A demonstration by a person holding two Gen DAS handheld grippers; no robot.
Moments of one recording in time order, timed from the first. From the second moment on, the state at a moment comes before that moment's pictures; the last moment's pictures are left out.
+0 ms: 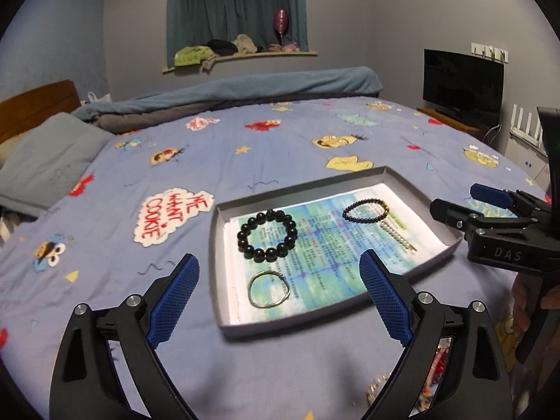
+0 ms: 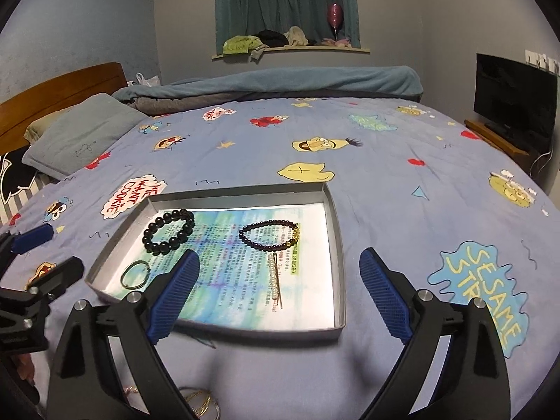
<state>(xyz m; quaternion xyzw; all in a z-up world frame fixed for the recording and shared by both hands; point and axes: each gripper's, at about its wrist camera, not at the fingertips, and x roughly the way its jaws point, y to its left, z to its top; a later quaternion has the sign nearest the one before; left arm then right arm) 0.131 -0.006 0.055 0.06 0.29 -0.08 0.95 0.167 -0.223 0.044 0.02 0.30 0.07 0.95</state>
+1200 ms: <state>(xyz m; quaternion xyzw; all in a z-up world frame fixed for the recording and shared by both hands) 0.005 0.026 0.043 0.02 0.29 -0.08 0.95 0.021 -0.228 0.051 0.01 0.28 0.09 0.95</state>
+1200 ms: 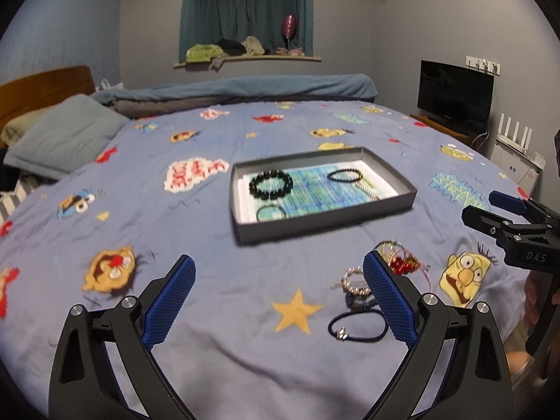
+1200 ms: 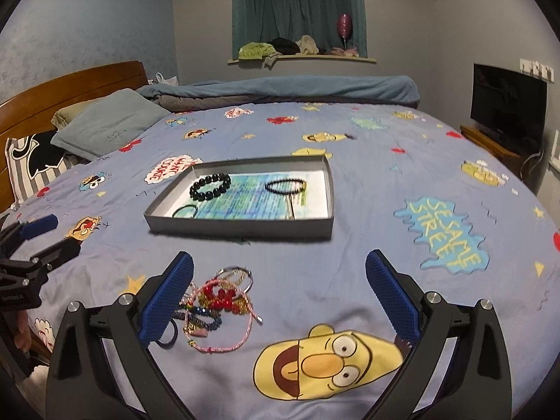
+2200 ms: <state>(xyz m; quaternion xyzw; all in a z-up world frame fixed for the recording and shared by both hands) 0.018 -0.017 -0.044 0.08 0.37 -0.19 0.91 0.031 -0.211 -0.025 -0.05 0.32 0.14 0.93</state>
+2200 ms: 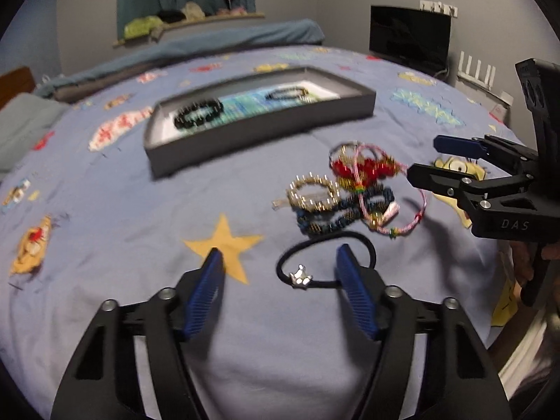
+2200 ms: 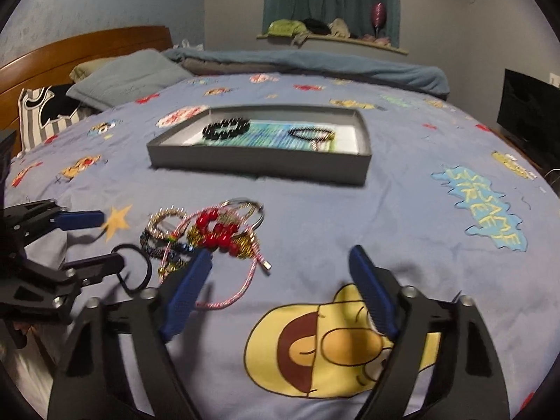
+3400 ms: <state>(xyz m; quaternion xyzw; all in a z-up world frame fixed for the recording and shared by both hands) 0.014 -0.004 -0.031 0.09 0.33 -0.16 0.93 0.024 -0.213 -0.014 -0.02 0.29 0.15 0.94</state>
